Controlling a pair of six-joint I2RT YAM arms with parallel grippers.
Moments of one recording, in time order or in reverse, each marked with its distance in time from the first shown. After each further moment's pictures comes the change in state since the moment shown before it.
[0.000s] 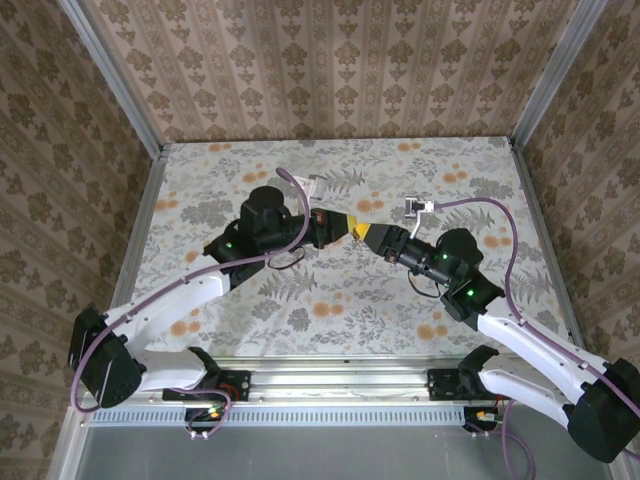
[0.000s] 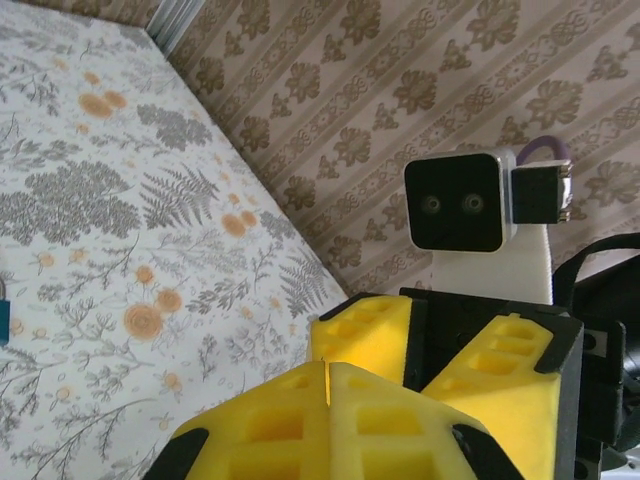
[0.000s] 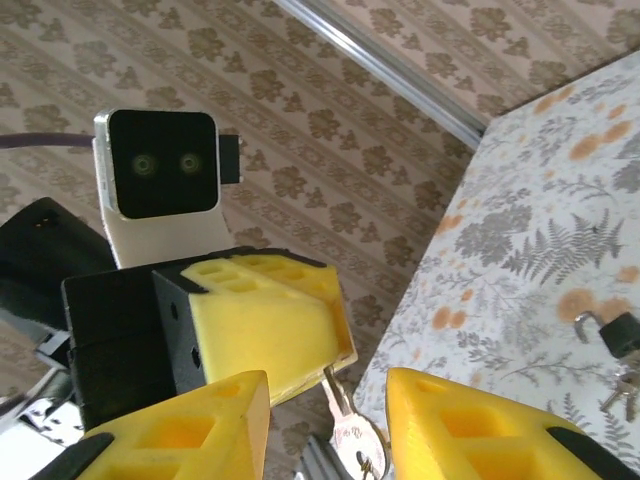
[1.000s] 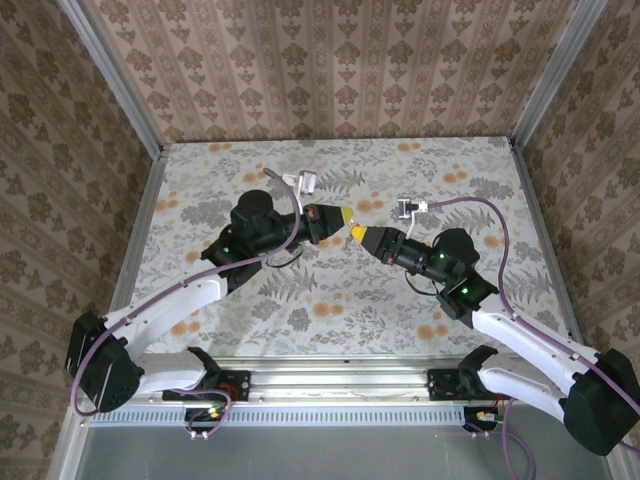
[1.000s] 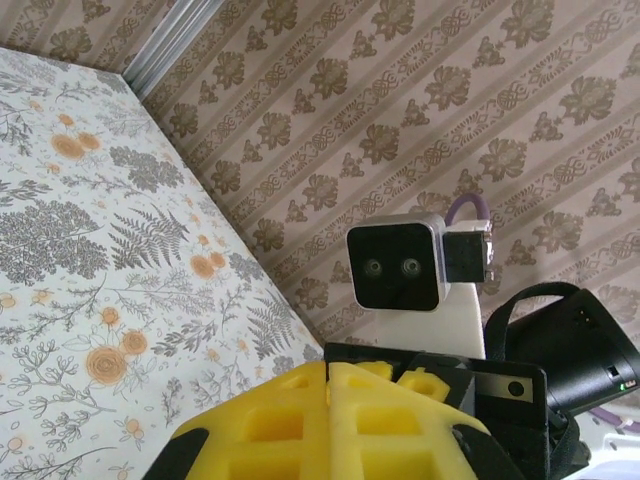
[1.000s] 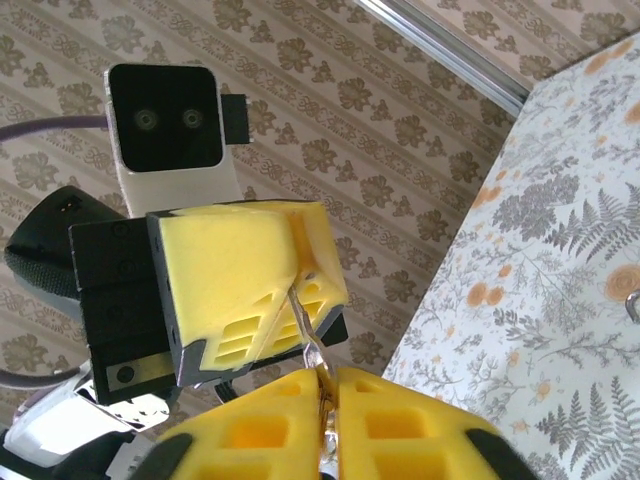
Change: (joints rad) left arm 0.029 -0.019 -0.066 0.174 0.014 -0.106; right arm -0.001 0.050 -0.018 0.092 -0.084 0.047
